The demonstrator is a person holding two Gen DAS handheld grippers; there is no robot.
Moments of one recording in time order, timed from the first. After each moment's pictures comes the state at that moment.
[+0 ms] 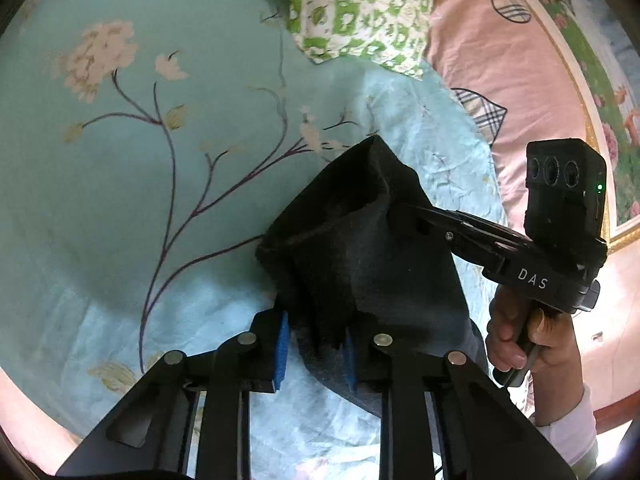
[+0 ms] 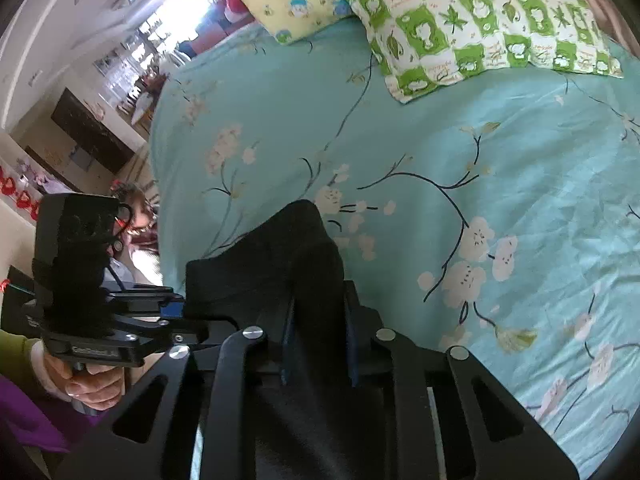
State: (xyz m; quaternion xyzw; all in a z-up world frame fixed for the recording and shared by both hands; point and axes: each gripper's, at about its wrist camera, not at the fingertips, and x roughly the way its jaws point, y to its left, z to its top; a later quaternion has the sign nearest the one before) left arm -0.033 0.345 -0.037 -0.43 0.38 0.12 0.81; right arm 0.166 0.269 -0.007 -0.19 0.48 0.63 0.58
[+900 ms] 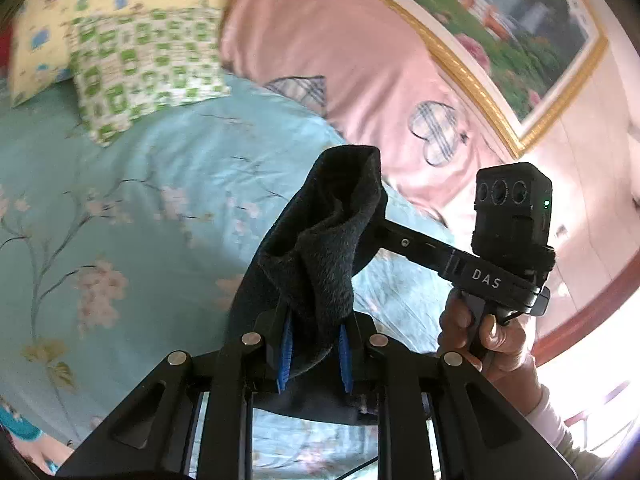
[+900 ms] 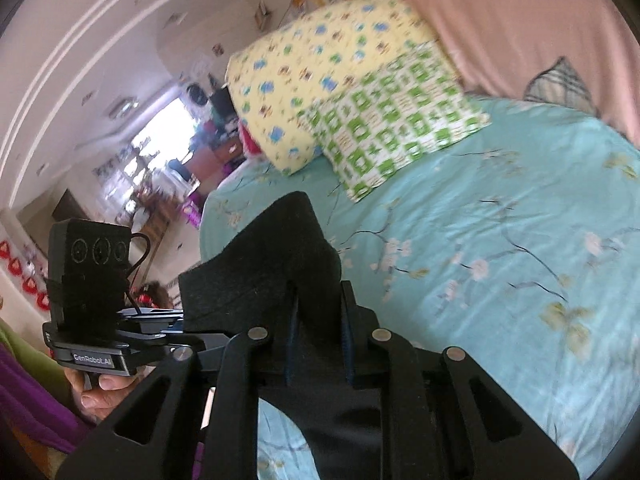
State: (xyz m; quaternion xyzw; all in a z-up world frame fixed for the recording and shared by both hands) left arm -0.008 0.183 0.106 -0.29 0.33 -0.04 0.90; right arm 0.153 0.060 0.108 -0.01 0.38 0.60 0.70
